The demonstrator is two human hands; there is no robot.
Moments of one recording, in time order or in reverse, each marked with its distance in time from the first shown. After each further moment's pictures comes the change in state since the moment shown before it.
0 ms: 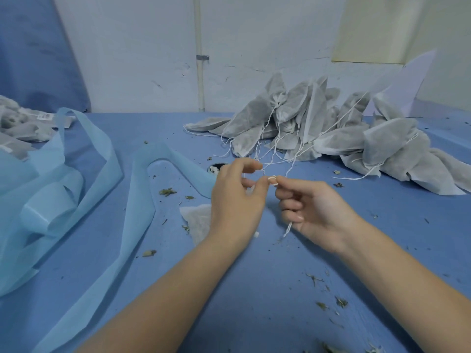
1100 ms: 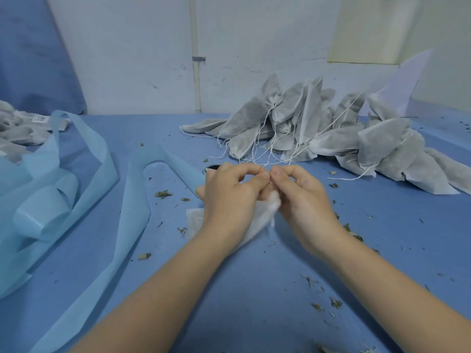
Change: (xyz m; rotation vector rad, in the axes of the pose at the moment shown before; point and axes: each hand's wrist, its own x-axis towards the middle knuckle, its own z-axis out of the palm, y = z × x) left_hand 0.001 0.019 -0.008 -0.052 -0.034 -0.059; right_hand 0.001 0.012 0.016 -0.164 0.122 -0.401
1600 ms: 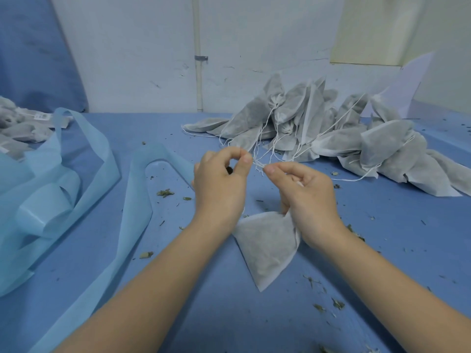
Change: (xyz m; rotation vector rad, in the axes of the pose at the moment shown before) left_hand 0.014 -0.002 -0.008 -0.016 0.128 0.022; right_hand 0.007 0.001 -0.004 -0.330 0.136 -0.214
